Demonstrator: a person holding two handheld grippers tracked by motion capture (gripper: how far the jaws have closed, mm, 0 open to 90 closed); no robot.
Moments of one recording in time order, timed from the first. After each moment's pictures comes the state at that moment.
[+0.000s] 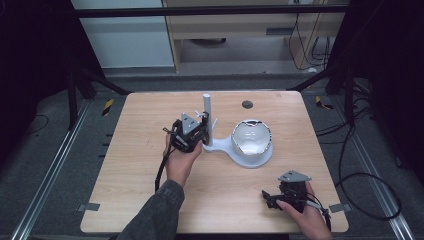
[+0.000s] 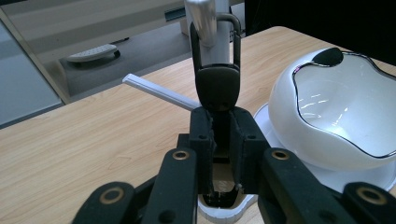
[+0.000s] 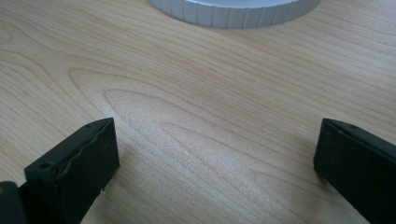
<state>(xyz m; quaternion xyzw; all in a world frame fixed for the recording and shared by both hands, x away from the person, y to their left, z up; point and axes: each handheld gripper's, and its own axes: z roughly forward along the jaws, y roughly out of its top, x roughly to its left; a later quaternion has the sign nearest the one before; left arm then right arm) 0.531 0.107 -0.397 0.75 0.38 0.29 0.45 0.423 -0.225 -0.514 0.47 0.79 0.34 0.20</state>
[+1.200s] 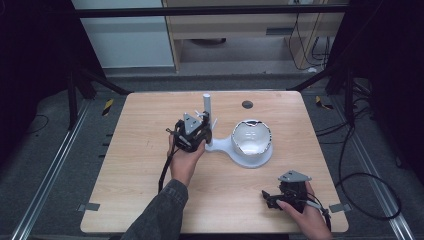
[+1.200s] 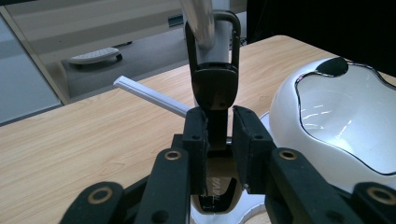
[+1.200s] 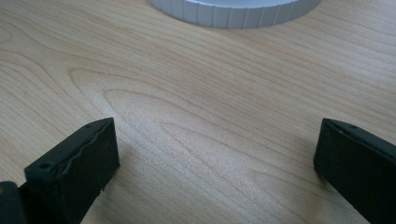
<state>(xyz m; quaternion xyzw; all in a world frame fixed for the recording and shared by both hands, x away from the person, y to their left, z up) 0.536 0.100 -0.403 0.74 0.39 0.30 0.47 0.423 -0.225 -0.514 0.47 0.79 0.34 0.20</state>
